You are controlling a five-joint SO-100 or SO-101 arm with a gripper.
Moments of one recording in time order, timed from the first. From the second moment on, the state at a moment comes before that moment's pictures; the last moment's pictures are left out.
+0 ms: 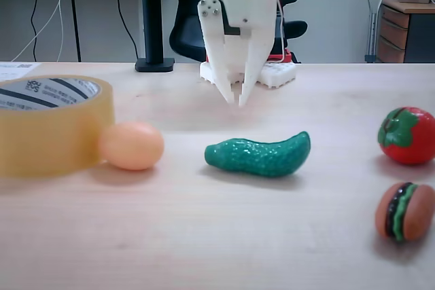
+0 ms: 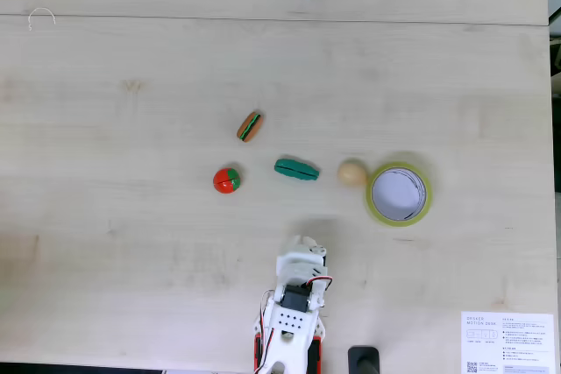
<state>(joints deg) 9.7 193.0 178.9 73.8 80.2</state>
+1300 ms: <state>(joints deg) 9.7 154.2 134.3 60.3 45.4</state>
